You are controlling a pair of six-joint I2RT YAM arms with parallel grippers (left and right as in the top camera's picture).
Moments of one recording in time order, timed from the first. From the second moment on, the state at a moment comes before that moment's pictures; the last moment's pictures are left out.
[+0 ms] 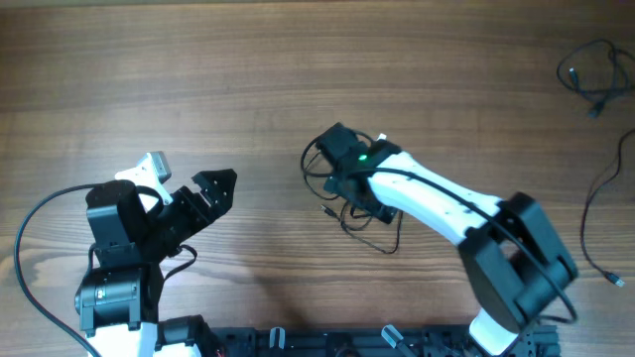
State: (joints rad) left arm 0.14 0.73 0.68 -0.67 0.50 -0.61; right arm 0.69 1.86 1.17 -0.80 0.15 1.20
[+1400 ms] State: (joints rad) left arm 0.14 0.73 0.68 -0.67 0.50 -0.61; right arm 0.63 1.93 1.16 -0.48 0.08 1.05
